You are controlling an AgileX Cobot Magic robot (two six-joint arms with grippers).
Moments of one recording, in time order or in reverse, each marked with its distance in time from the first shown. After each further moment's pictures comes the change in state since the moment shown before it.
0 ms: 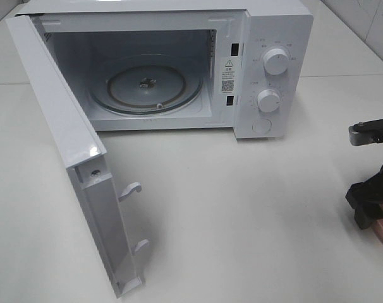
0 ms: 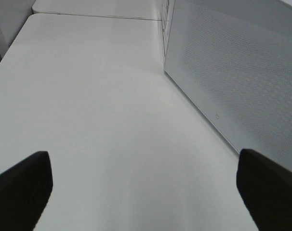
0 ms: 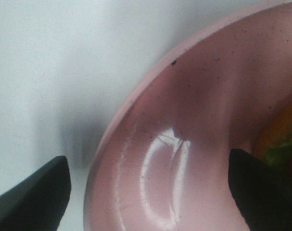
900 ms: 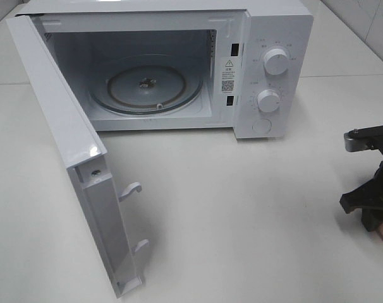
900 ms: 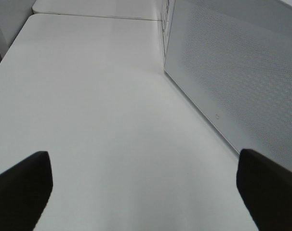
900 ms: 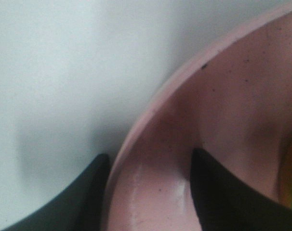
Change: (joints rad) left arm 0.000 0.000 0.000 0.000 0.000 0.000; right arm 0.000 0.055 0.011 -0.001 -0.042 0.026
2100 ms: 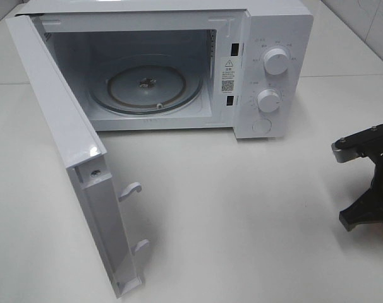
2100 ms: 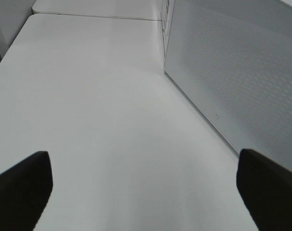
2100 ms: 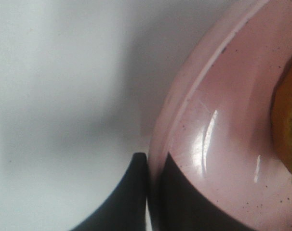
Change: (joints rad) left arm 0.000 0.000 0.000 0.000 0.000 0.000; right arm 0.207 -0.098 0.045 -0.258 0.168 0.298
